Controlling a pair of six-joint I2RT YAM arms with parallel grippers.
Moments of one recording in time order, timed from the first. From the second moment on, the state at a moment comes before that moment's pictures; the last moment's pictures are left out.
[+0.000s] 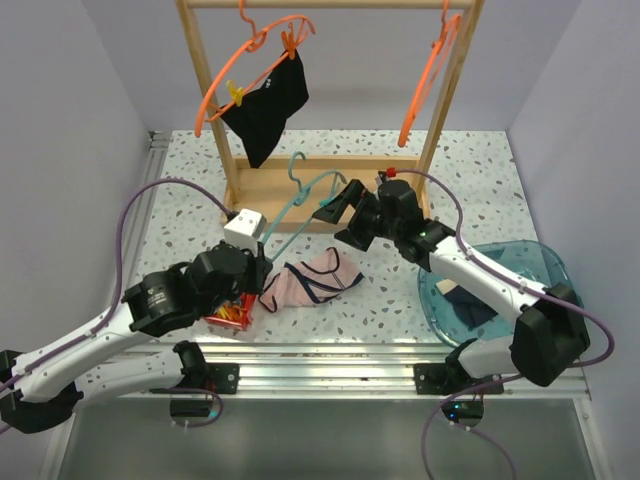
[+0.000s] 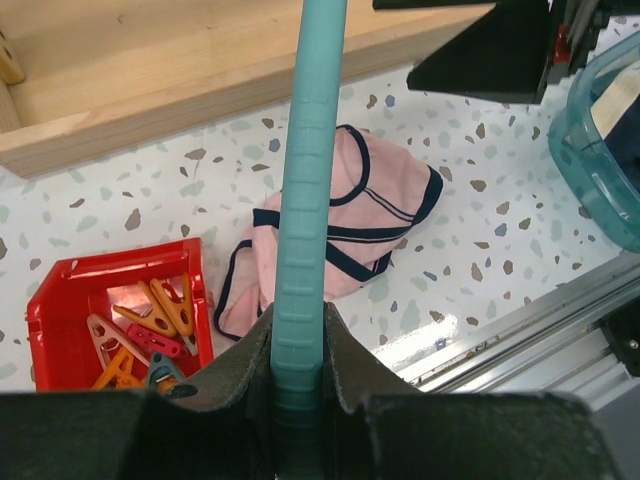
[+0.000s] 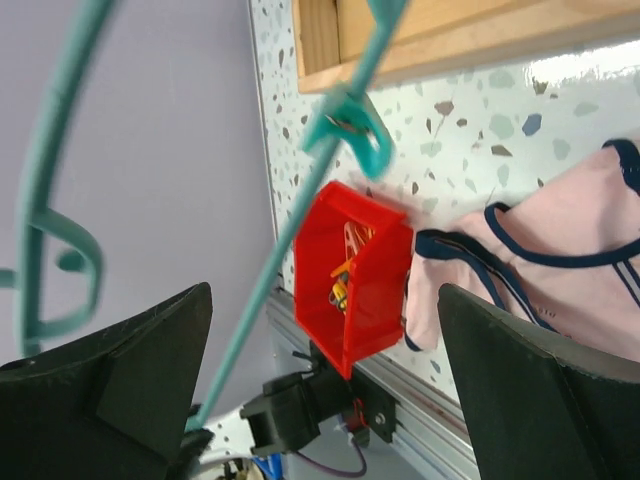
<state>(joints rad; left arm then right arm) -1.05 0.81 1.00 -0.76 -0.49 -0.49 0.62 1.35 0.98 -0.11 -0.22 1.17</state>
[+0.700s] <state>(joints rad) -1.05 0.81 0.98 -0.76 -0.45 -0.49 0.49 1.49 1.09 -0.21 -0.22 1.26</state>
